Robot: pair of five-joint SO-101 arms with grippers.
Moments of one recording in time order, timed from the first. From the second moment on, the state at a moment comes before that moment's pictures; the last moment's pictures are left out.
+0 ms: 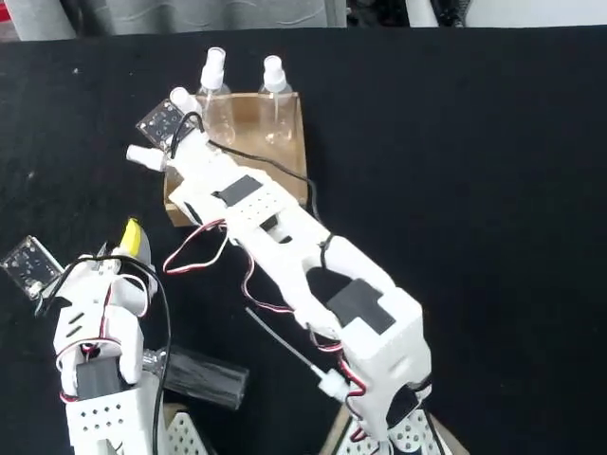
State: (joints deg) left arm -17.1 -104.0 96.1 41.6 30.1; right arm -39.1 24.2 3.4 30.6 8.1
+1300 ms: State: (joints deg) left arm -17.1 -104.0 96.1 41.6 30.1; right arm -39.2 8.6 13.2 32.3 8.3
